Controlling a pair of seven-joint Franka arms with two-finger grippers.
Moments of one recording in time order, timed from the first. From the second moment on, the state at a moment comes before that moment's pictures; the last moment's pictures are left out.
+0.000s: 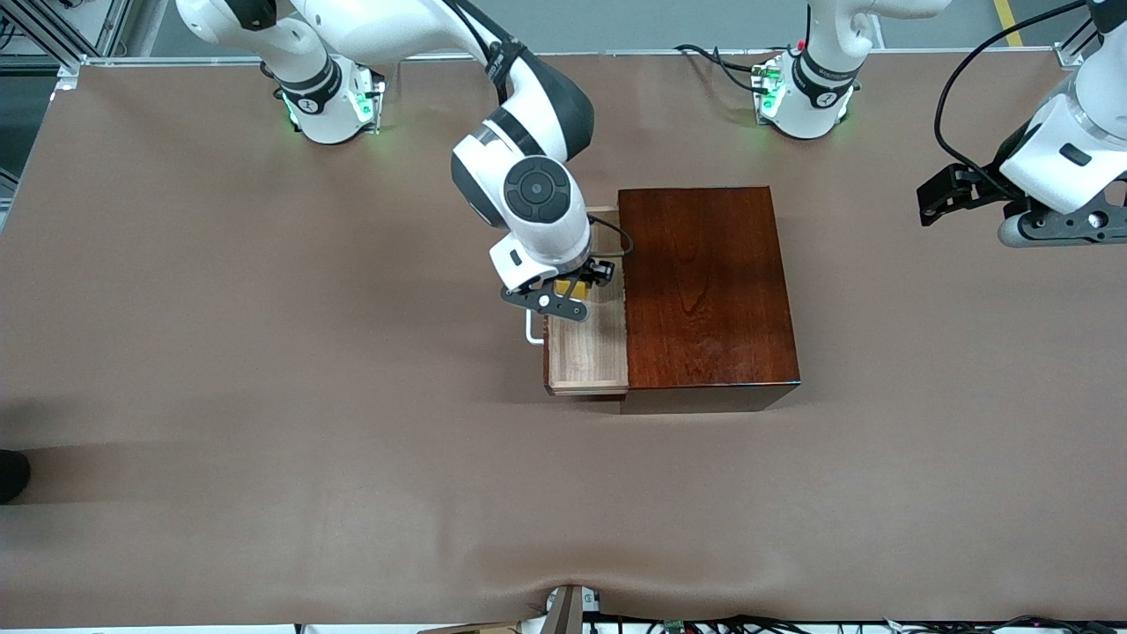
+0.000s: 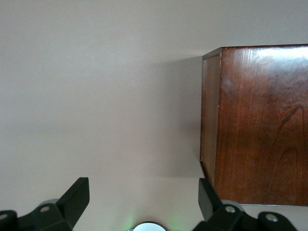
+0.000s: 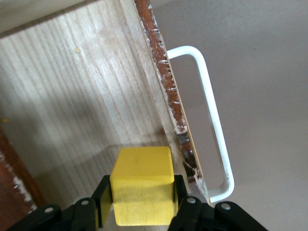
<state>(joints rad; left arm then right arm) -0.24 0.02 0.09 -1.52 0.06 1.46 -0.14 0.77 0.68 0.00 -1.25 0.19 1.88 1.01</state>
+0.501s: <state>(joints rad) -0.24 0.02 0.09 -1.53 0.06 1.46 -0.14 0.79 0.70 0.00 -1.24 0.19 1.91 1.01</state>
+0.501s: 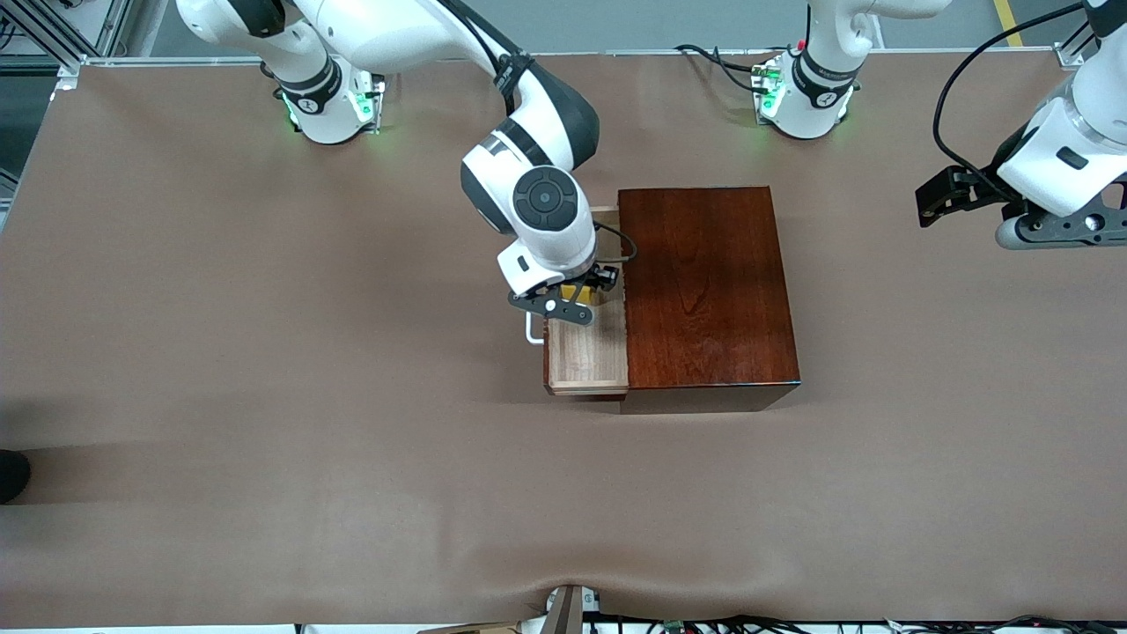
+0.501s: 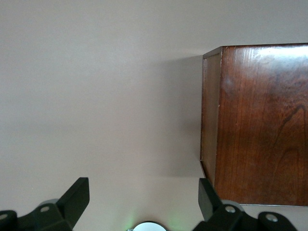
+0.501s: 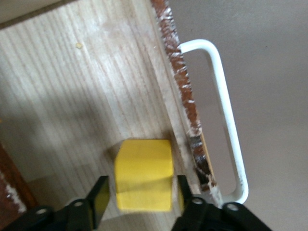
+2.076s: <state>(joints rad) -0.27 0.03 0.09 -1.53 0.06 1.46 -0.15 0.56 0.55 -0.03 -1.07 0.19 1.56 1.01</state>
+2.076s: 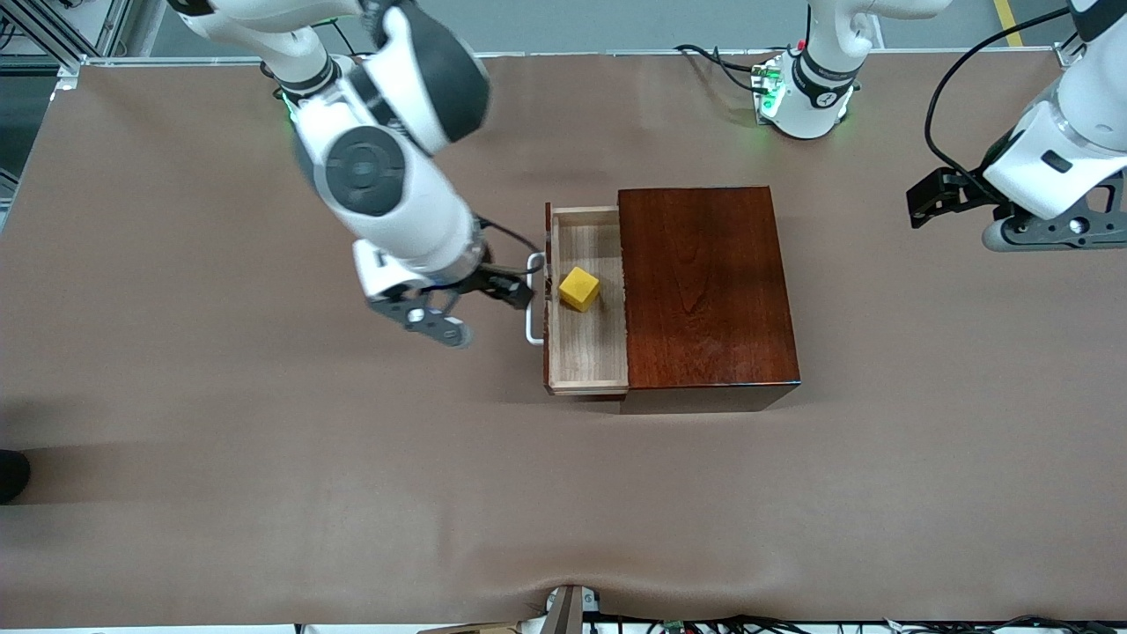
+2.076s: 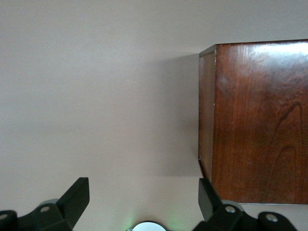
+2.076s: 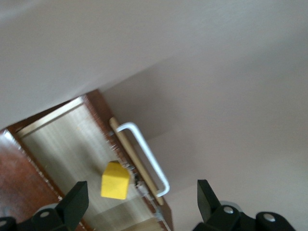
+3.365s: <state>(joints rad) -0.71 0.33 0.08 -1.32 0.04 1.72 -0.89 0.26 0.34 -0.05 -1.07 0.08 1.30 0.56</state>
